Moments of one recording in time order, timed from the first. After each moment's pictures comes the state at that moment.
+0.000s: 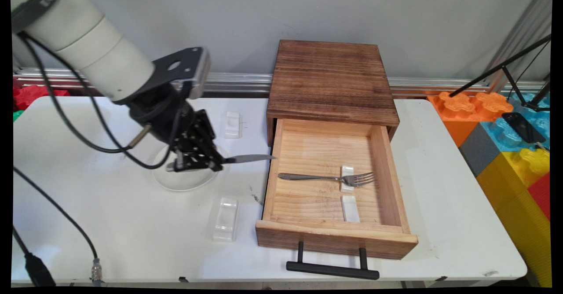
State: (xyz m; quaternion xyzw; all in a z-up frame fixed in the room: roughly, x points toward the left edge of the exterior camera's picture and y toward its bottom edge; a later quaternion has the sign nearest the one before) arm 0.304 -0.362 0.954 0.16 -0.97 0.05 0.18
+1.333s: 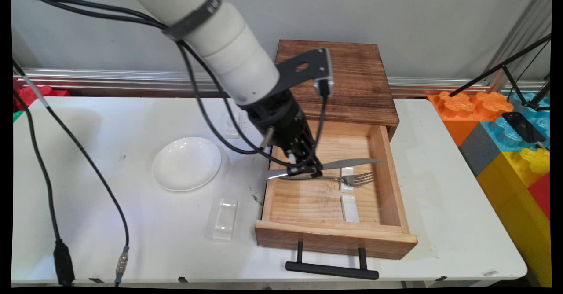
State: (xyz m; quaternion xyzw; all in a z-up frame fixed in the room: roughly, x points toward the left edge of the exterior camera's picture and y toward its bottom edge) arm 0.156 -0.425 0.938 0.14 -0.96 0.03 0.24
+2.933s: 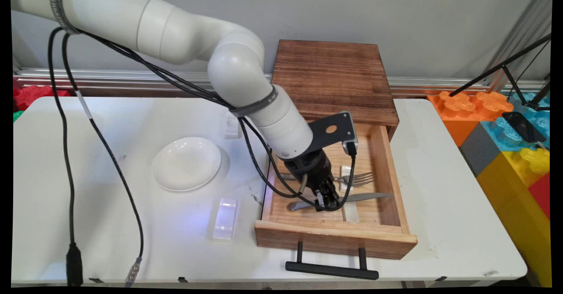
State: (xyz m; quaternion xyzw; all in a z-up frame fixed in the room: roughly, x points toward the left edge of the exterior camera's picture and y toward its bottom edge) arm 0.106 -0.451 0.814 0.15 -0.96 0.01 0.24
